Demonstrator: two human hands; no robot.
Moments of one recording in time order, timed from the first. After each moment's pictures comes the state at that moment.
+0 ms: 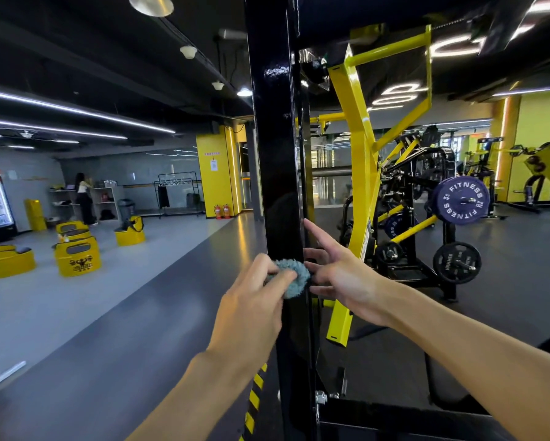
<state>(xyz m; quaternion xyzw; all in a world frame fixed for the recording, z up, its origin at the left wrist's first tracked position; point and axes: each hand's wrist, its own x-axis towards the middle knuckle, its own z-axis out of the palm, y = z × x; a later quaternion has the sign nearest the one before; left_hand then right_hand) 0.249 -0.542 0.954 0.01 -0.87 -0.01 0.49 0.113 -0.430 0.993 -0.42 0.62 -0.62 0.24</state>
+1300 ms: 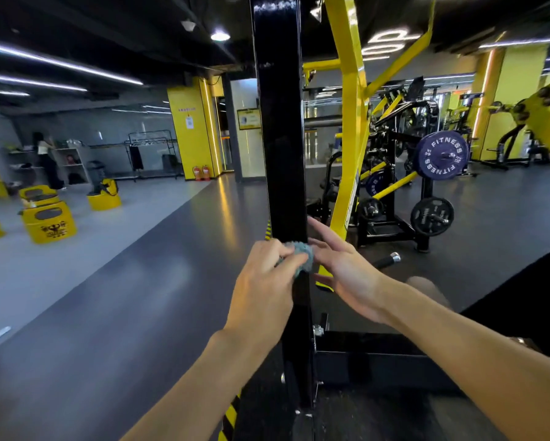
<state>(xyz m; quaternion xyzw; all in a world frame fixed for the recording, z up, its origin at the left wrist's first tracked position) 0.242 -0.544 0.890 -0.02 -0.87 -0.06 0.49 0.135 -0.428 0.911 -0.34 0.63 -0.66 0.24</state>
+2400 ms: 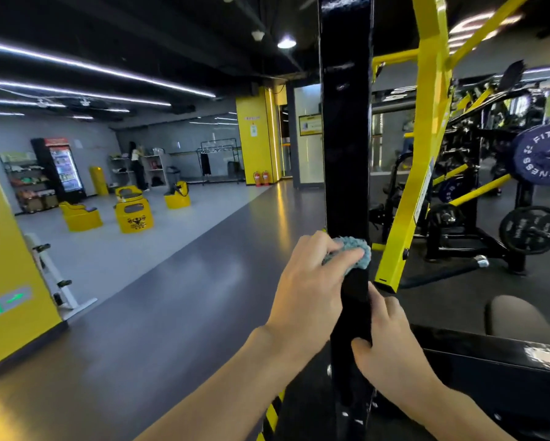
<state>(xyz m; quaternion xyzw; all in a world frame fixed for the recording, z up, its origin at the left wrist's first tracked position) 0.239 -0.552 0.815 -0.04 -0.84 -0.04 0.53 0.156 -0.439 0.753 -0.41 0.83 -0.38 0.01</state>
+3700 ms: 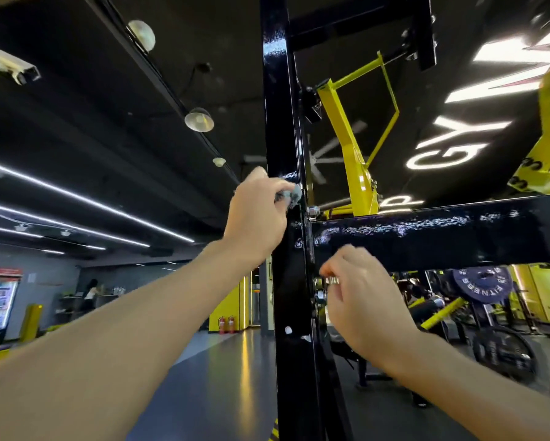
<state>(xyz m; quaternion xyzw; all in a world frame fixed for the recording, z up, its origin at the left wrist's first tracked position) 0.220 -0.542 0.690 -0.03 -0.74 0.03 0.67 0.125 -0.420 0.585 -0.45 0.61 -0.33 -0.56</state>
